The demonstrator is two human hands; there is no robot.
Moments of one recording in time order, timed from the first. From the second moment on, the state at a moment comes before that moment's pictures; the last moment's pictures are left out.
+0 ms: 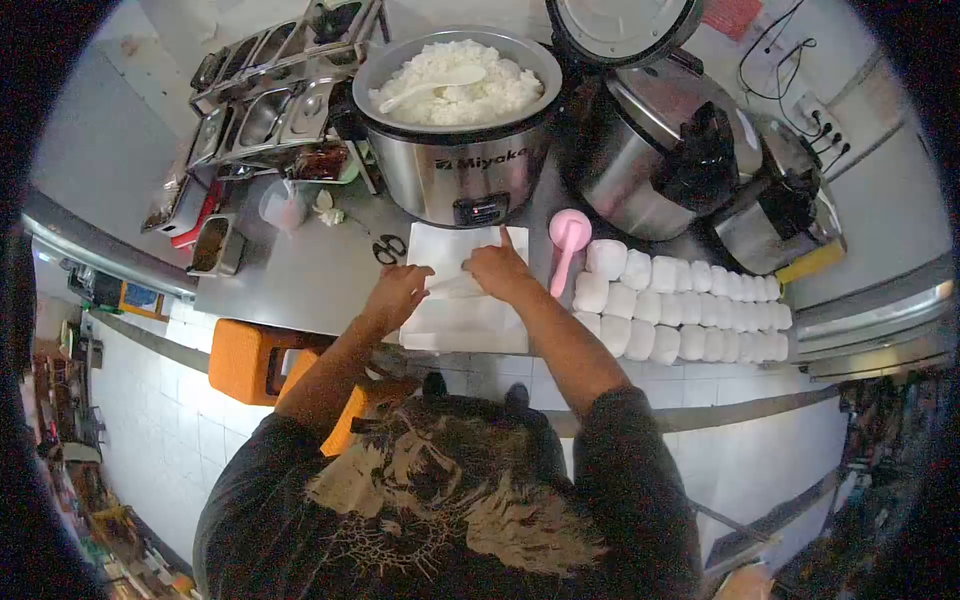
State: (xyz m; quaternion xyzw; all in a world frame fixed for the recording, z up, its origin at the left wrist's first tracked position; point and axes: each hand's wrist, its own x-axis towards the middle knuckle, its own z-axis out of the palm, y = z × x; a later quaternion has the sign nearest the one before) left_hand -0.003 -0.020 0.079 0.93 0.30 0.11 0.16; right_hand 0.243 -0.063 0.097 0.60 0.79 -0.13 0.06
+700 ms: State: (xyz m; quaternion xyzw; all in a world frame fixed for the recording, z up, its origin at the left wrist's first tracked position) left_hand 0.020 -0.113 -0.013 0.84 0.48 -0.07 0.25; right_hand 0.201 -0.185 0.004 0.72 0.67 -0.16 -0.06
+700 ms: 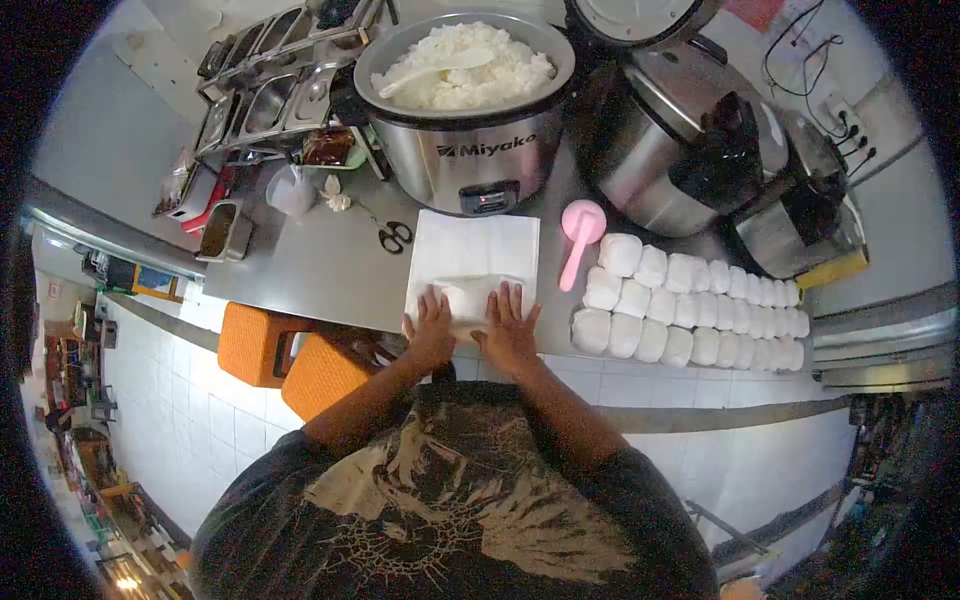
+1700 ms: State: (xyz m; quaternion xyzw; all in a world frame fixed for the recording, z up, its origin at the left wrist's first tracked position) left_hand -0.016 -0.074 0.006 0.96 0.21 0.11 0.12; right_hand 0.260 -0.177 0.006 0.55 0.79 -0.13 -0.25
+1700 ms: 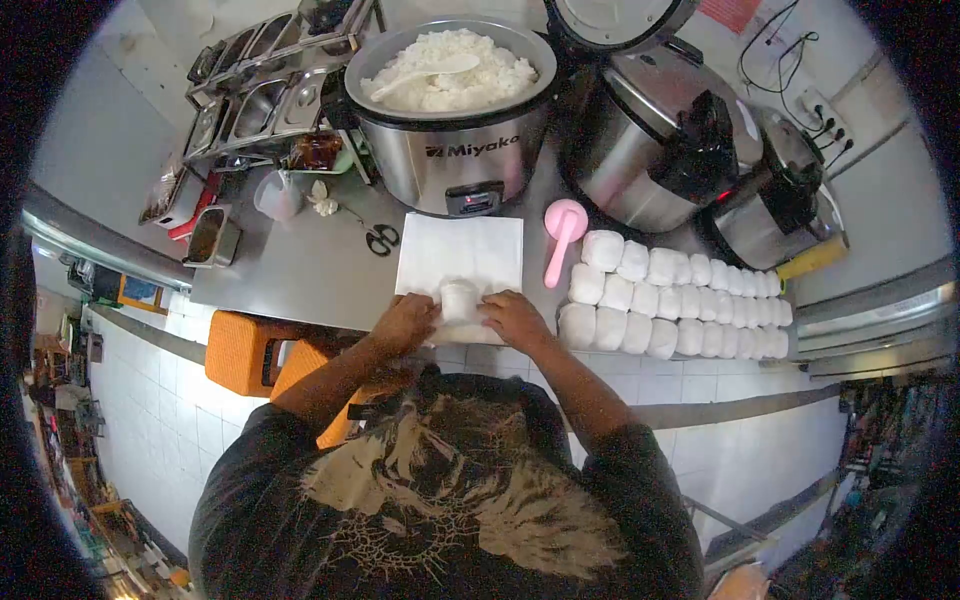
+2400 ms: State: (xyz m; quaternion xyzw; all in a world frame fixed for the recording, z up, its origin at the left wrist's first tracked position) left_hand 0.027 -0.056 0.020 0.76 0.30 0.13 0.56; right_hand 0.256 -0.164 0.021 0.50 0.55 -0.54 -0.40
